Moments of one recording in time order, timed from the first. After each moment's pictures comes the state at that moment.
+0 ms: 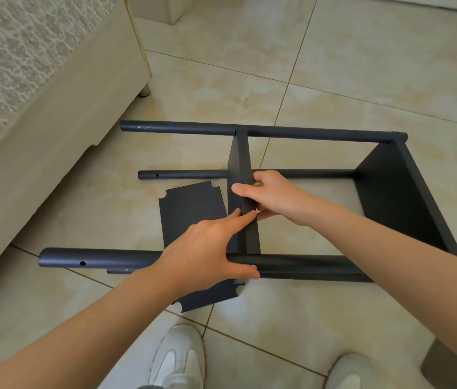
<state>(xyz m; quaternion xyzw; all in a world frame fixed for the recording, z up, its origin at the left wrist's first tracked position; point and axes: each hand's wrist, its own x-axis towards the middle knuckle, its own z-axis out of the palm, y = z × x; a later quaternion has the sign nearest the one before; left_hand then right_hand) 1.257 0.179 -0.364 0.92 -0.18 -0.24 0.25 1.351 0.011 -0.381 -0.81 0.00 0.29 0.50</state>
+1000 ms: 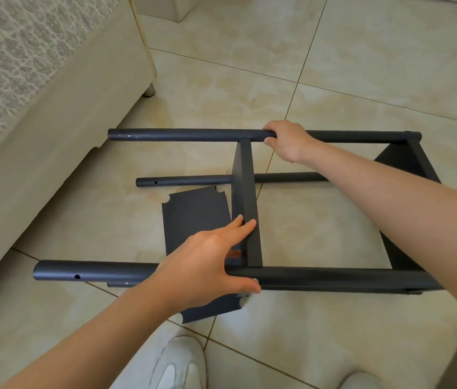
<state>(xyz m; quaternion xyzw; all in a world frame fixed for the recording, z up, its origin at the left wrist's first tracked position) 1.260 0.191 -0.373 0.90 -0.17 -0.25 0.32 1.478 -0.006 -0.387 -0.96 -0.09 0.13 0.23</state>
